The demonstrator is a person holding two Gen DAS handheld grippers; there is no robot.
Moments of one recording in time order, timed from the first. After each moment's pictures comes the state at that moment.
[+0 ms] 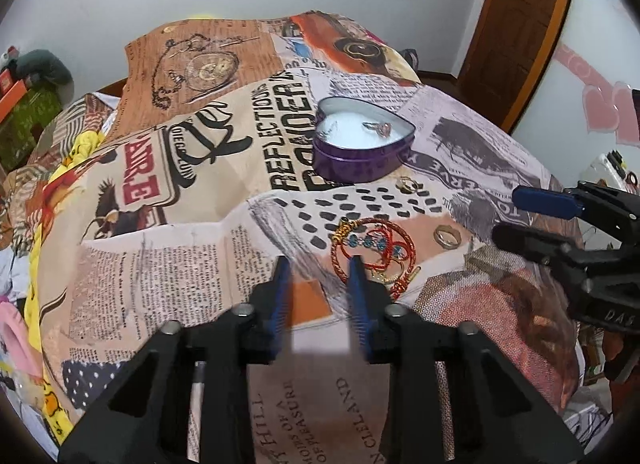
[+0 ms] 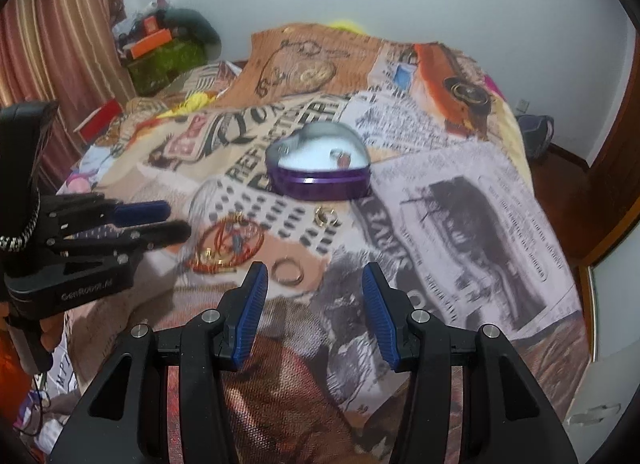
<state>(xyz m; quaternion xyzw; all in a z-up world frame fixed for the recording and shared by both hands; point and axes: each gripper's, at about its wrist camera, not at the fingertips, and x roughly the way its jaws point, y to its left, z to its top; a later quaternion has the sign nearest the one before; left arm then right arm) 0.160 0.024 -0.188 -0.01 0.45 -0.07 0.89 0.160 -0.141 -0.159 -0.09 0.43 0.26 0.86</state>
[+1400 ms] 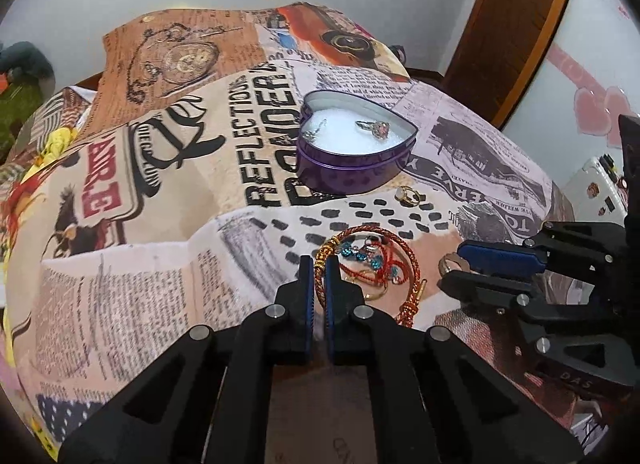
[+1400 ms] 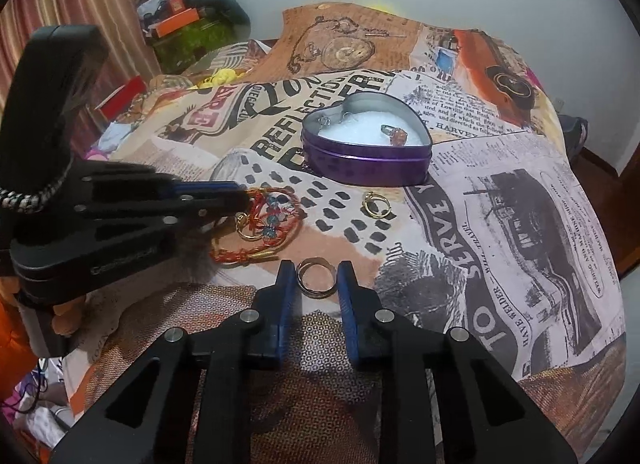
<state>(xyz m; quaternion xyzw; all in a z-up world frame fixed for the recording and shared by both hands) 0.190 0.025 -0.204 -0.03 0.45 -0.10 0.88 0.170 -0.118 -0.187 -0.10 0.44 0.31 0.84</state>
